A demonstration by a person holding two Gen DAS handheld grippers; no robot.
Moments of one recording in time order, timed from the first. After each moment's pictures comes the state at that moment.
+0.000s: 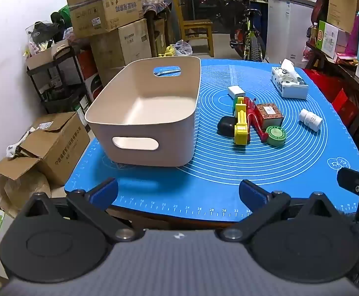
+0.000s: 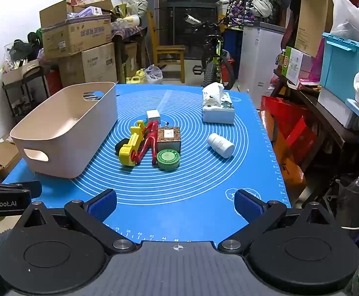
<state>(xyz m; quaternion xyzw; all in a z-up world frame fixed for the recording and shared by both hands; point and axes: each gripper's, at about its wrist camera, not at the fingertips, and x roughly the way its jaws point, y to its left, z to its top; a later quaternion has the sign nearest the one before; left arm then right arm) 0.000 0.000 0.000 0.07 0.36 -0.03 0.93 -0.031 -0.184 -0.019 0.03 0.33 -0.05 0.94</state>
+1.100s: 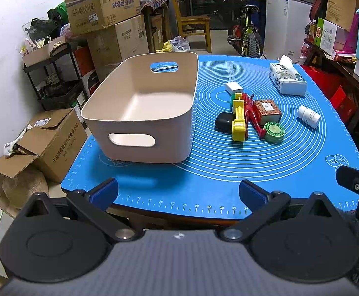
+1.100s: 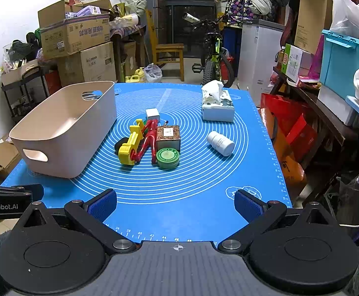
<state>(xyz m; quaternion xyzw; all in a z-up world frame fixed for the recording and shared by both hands) 0.001 0.000 -0.007 0.07 0.37 -0.03 0.93 -0.029 -0.187 -0.019 0.04 0.33 -0.05 0.94</state>
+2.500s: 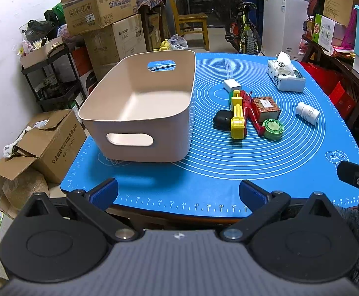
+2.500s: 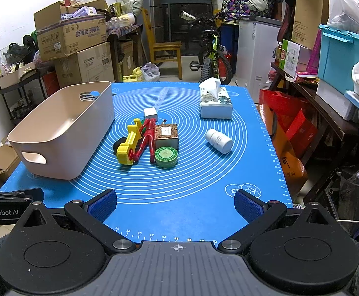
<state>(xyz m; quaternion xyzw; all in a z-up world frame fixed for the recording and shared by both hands) 0.003 -0.004 -0.007 0.08 0.37 -0.03 0.92 -0.027 -0.191 -0.021 0.05 0.34 -0.05 0.94</state>
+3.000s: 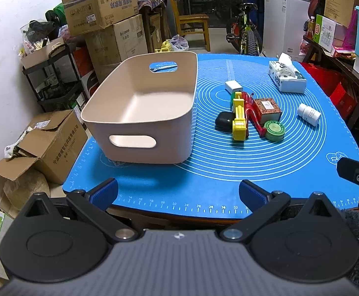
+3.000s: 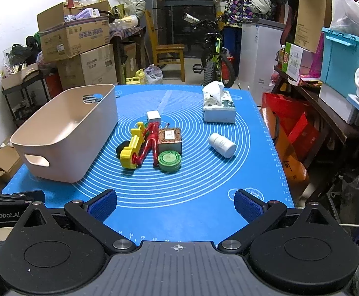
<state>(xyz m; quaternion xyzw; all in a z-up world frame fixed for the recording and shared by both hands) 0.003 0.000 -0.007 0.08 0.37 -0.03 0.93 -0.025 -0.189 -0.016 0.04 0.33 -0.05 0.94</state>
